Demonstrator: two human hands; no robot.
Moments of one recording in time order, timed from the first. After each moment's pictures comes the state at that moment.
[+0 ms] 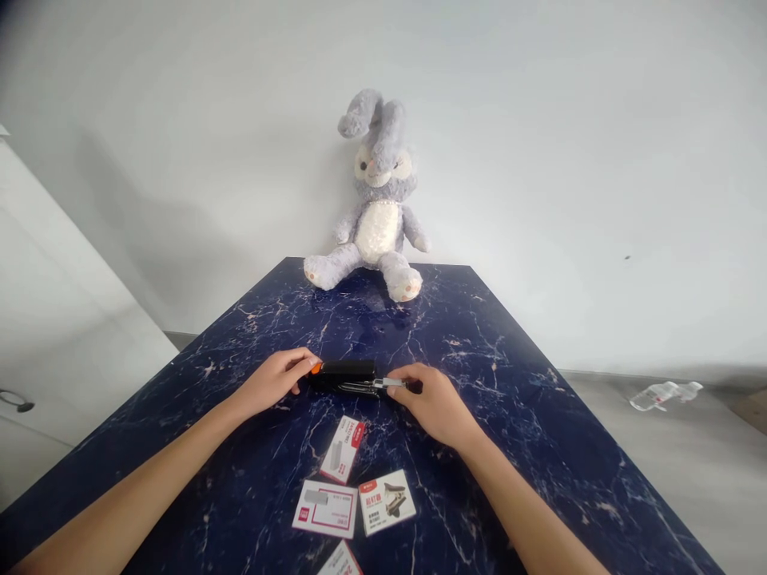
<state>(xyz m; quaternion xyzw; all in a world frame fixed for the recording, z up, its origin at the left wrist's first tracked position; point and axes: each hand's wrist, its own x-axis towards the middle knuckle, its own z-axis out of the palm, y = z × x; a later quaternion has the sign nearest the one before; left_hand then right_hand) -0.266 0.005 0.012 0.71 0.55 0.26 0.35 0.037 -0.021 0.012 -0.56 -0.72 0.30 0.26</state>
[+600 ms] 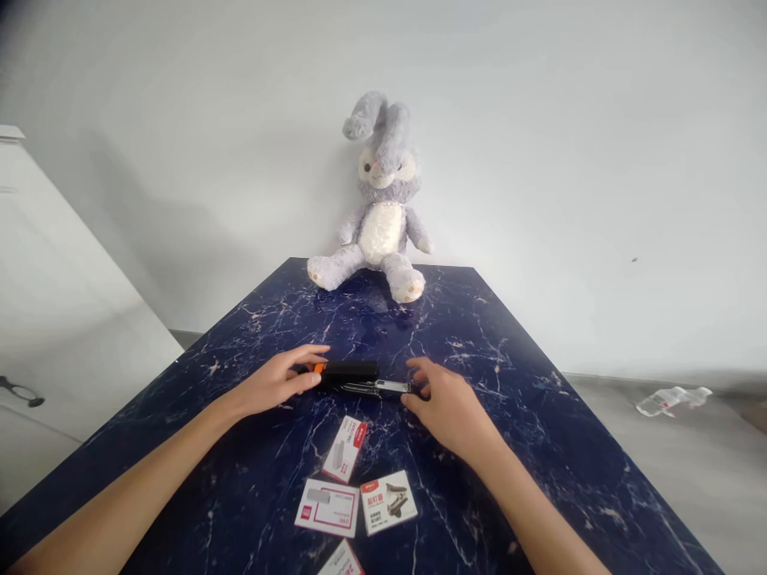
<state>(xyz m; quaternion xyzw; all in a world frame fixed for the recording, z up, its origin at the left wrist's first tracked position) -0.270 -0.004 0.024 0.74 0.50 0.24 0.39 0.046 -0.030 0.024 -0.62 -0.72 0.24 0.20</state>
